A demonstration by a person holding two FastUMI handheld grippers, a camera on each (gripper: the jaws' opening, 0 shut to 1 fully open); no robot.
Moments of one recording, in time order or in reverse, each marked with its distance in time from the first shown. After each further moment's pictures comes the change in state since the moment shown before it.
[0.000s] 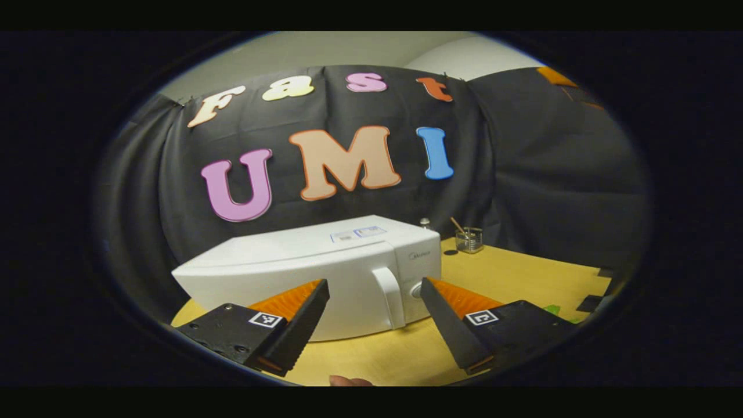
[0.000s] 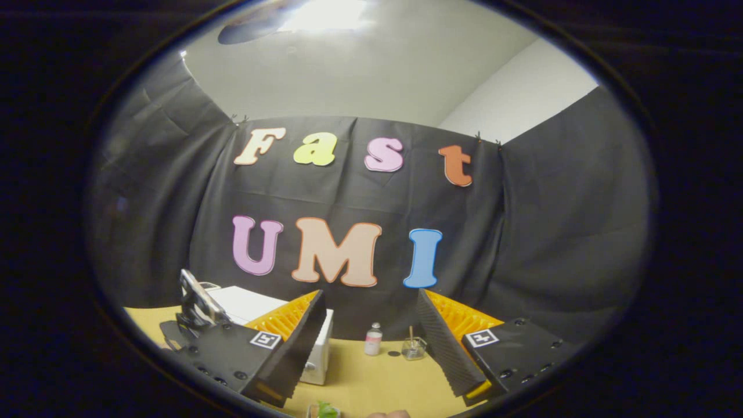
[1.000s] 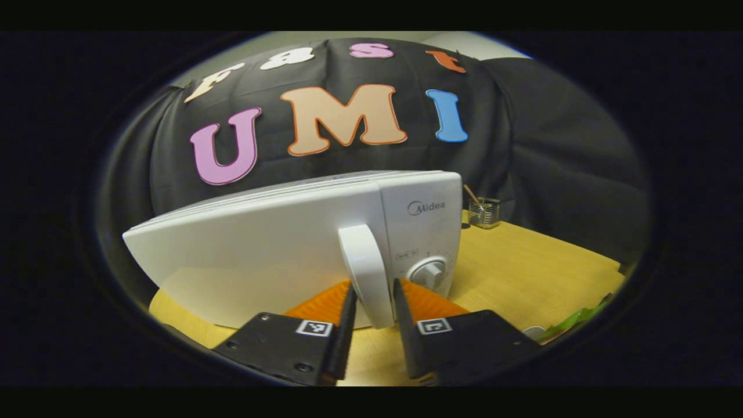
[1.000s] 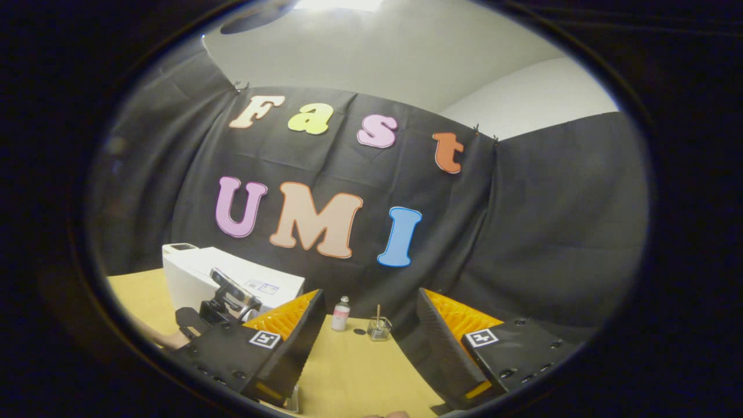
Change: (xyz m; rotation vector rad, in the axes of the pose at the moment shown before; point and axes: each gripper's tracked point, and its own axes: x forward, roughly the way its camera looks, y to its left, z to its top) left arm 0.062 -0.006 -0.051 -0.048 0.136 0.044; right arm -0.017 -0.033 -0.022 -0.132 0.125 -0.036
